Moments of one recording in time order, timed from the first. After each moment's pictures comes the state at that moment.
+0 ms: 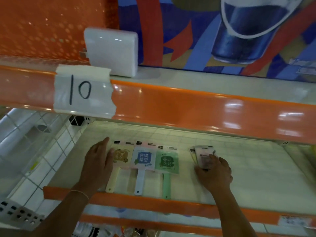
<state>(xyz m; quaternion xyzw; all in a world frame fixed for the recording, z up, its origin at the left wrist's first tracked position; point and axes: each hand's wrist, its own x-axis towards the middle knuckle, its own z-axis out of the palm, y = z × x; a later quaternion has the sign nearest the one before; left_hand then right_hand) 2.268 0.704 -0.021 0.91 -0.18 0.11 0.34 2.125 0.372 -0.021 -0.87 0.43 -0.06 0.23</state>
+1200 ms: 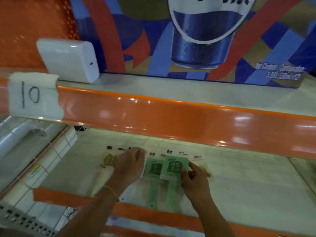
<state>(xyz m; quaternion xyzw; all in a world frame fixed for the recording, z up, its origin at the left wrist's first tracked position) 2.225 0.573 0.031 0.91 -0.13 -0.01 0.39 2.130 0.387 -0.023 -0.77 0.26 -0.13 0.57</state>
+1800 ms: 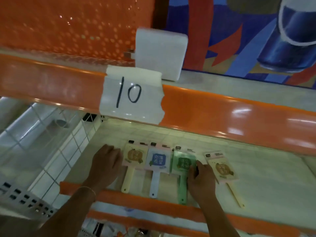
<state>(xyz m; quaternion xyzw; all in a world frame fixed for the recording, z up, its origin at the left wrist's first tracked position) 2.292 0.732 -0.050 0.95 -0.17 0.09 0.25 2.163 0.439 -0.060 -0.91 0.28 -0.17 0.27</state>
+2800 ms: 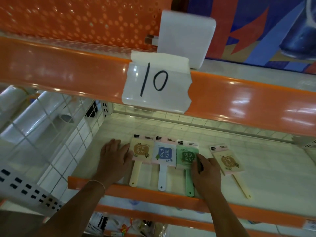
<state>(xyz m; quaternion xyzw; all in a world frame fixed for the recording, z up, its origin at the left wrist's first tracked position) 2.295 0.735 -0.062 0.97 -0.19 0.03 0.17 2.155 0.454 -0.061 -0.90 0.25 -0.23 0.27</state>
